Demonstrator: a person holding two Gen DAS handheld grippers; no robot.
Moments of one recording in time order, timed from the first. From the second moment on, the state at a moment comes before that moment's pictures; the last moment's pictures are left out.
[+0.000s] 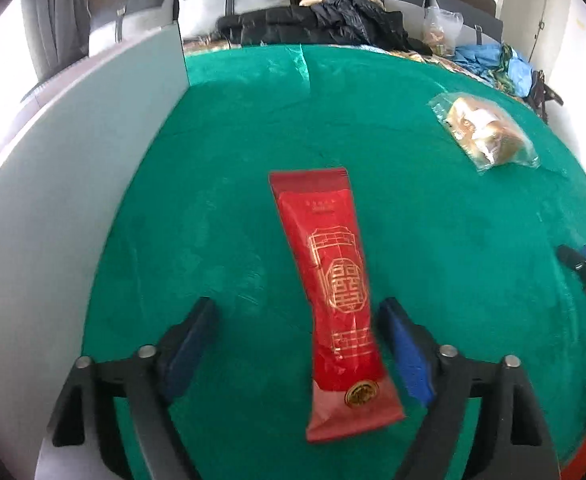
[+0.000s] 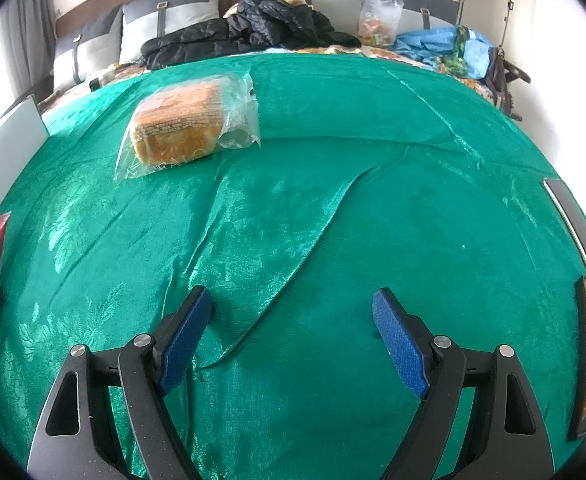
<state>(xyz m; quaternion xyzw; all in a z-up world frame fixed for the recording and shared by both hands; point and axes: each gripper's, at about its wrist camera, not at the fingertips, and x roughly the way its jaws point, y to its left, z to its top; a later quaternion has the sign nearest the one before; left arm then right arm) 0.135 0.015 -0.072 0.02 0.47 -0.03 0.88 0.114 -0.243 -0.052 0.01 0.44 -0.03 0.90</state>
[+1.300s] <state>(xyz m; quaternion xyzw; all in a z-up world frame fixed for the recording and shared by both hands) 0.141 0.025 -0.081 0.01 0.46 -0.03 0.89 0.284 -0.148 -0.030 -0.06 0.51 0.06 0.86</state>
